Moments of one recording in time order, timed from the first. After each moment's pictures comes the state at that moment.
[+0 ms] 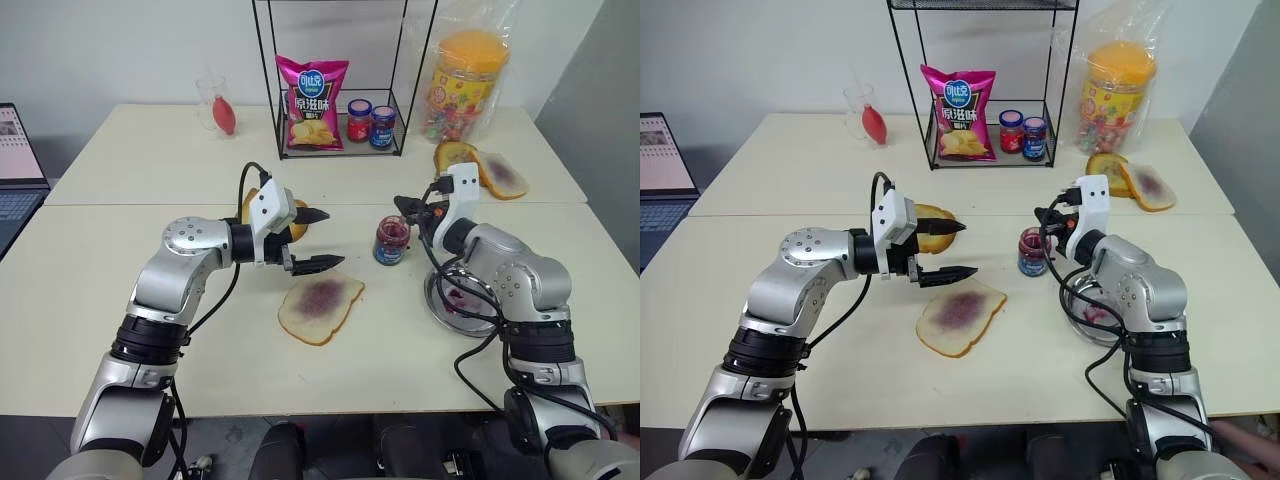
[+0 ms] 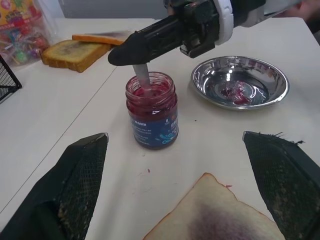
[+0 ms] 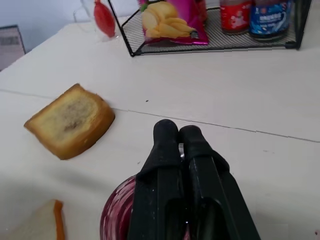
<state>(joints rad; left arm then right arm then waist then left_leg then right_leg) -0.63 0.57 -0.11 0.02 -0.33 0.38 -1.10 -0.65 -0.28 -0.12 -0.03 0.50 0.85 0.27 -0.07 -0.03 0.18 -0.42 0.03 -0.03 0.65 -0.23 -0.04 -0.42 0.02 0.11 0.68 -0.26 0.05</state>
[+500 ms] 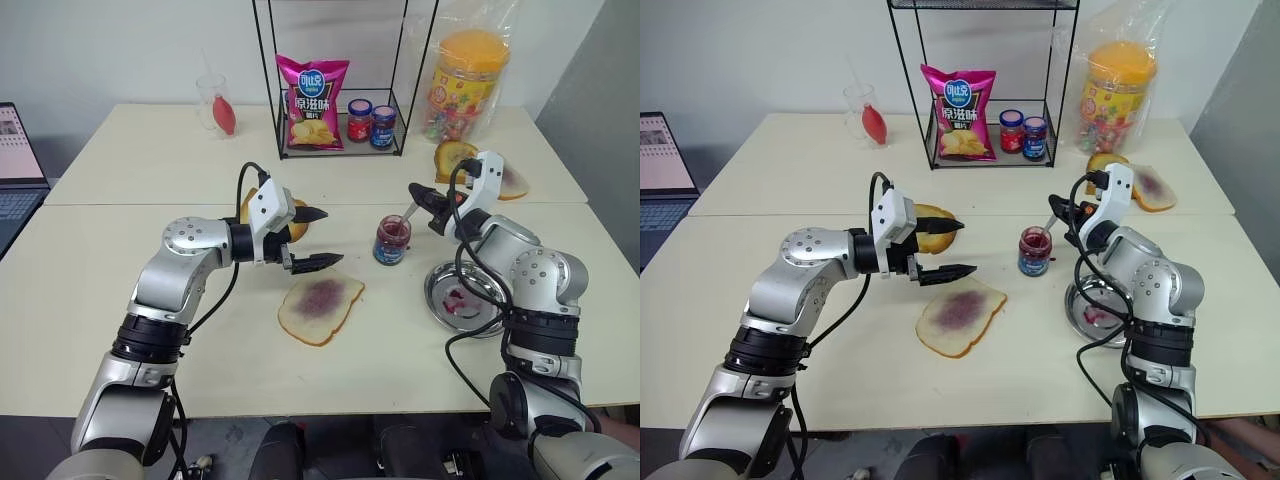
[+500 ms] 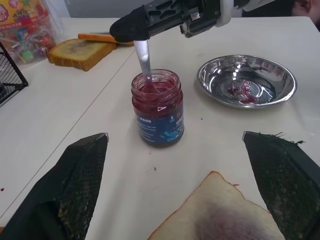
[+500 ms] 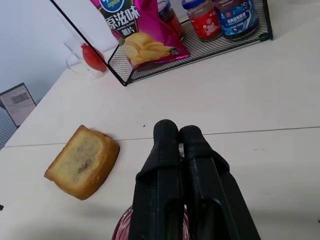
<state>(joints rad) -0.64 0.57 -0.11 0.05 -0.33 0.36 -1.09 -0.70 -0.21 -0.32 -0.02 0.65 0.99 0.14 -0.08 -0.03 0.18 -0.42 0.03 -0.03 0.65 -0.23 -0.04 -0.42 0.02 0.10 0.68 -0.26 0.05</state>
